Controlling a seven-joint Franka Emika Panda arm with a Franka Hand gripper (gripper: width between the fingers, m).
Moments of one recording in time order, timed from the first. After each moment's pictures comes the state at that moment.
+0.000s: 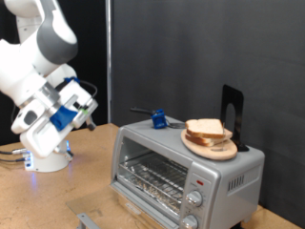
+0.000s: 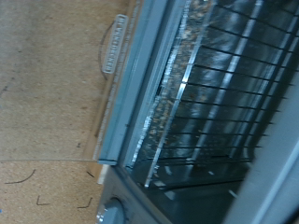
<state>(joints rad) 0.17 -0.30 -0.52 -2.52 0.71 2.23 -0.25</state>
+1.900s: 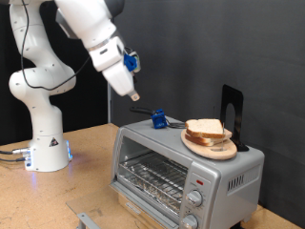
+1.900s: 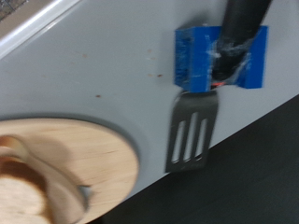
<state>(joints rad) 0.29 -0.42 -0.24 -2.37 0.50 2.06 -0.38</state>
